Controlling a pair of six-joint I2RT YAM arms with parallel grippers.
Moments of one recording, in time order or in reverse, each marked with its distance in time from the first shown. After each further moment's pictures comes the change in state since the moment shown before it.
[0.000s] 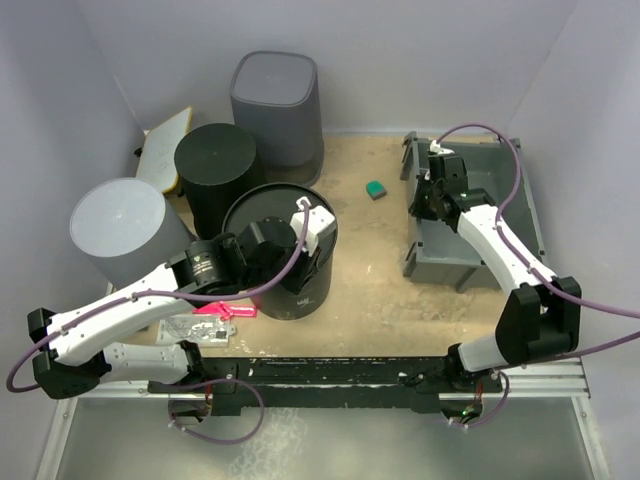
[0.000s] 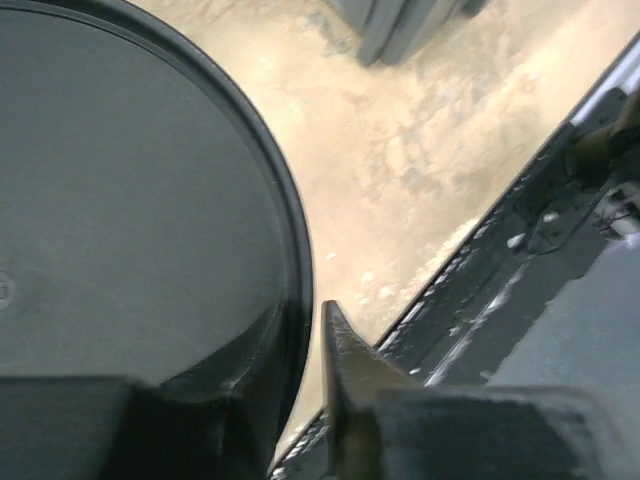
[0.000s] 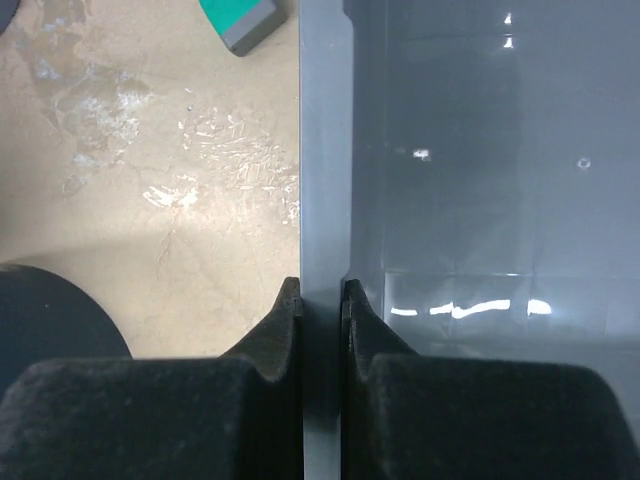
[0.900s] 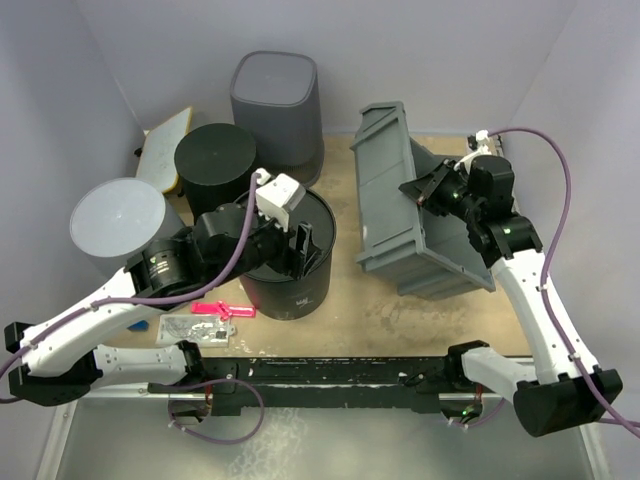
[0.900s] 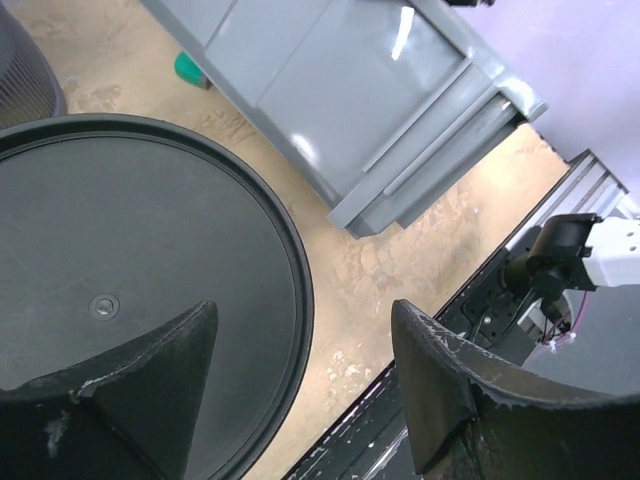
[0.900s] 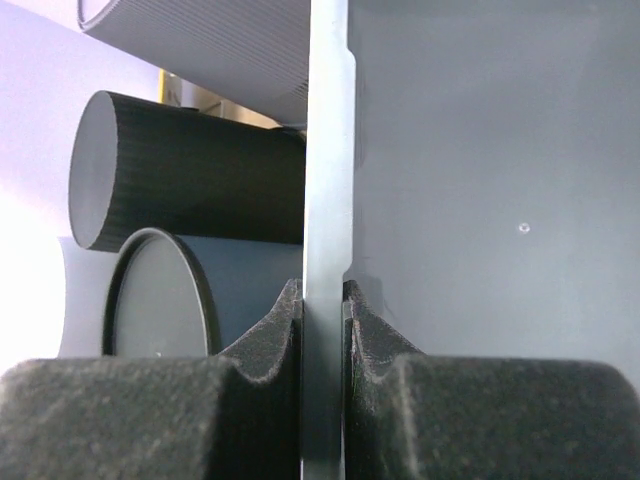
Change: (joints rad) left arm 0.003 -0.071 0.135 0.011 -0.109 -0.090; right arm -0.005 -0.373 0.019 0.029 -0.289 0.395
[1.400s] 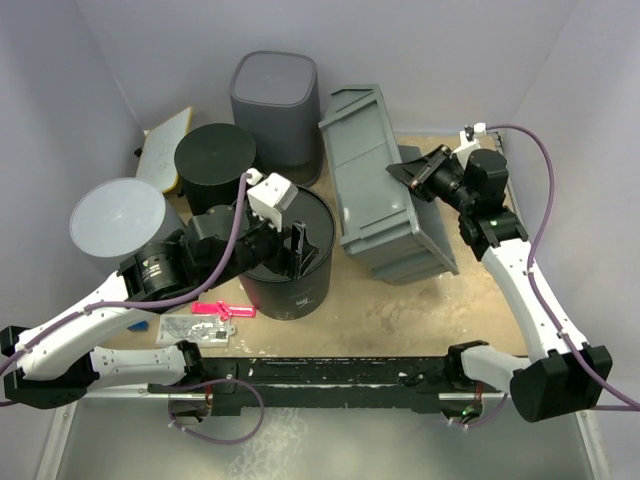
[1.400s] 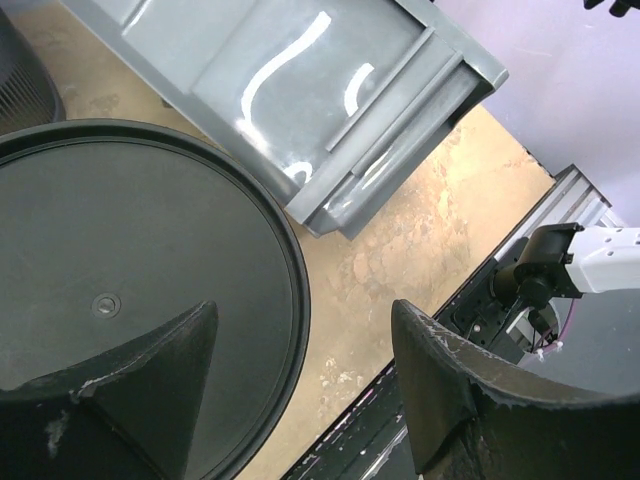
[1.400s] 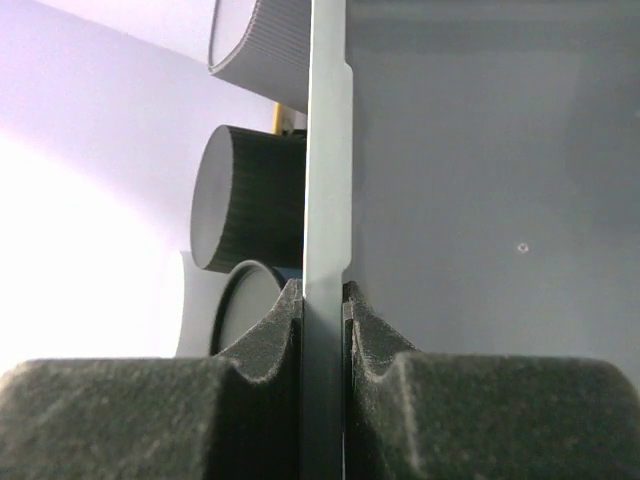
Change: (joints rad) left arm 0.000 -0.040 -0.016 0.026 -0.006 -0.018; right arm -0.008 0.066 -0.077 0.325 -0.137 0.212
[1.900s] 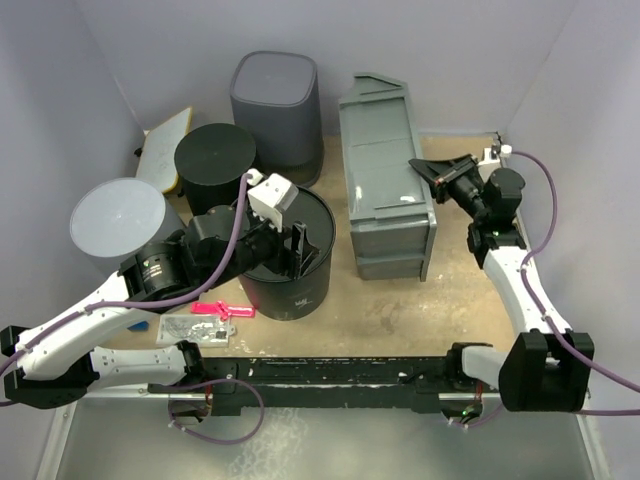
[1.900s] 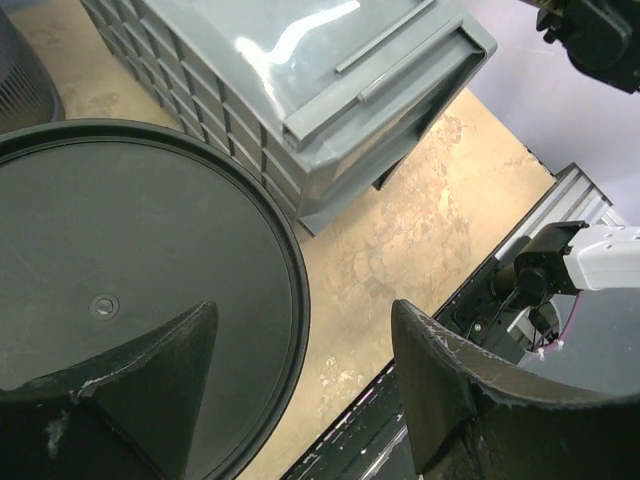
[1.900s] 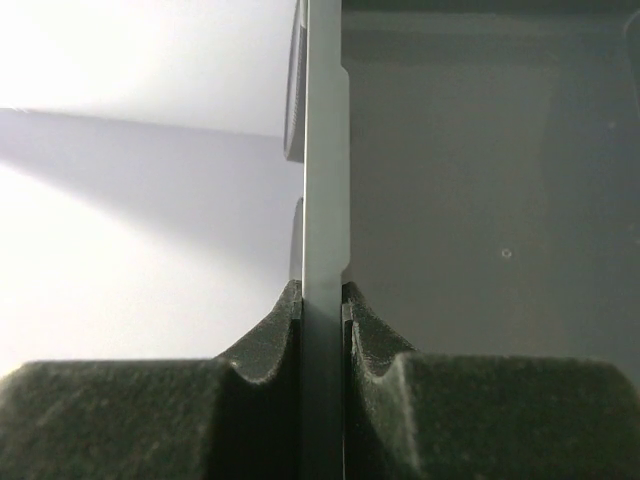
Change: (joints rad) left arm 0.000 0.000 -0.004 0.001 0.001 0.000; right arm -0.187 0.035 -0.224 0.427 -0.168 0.373
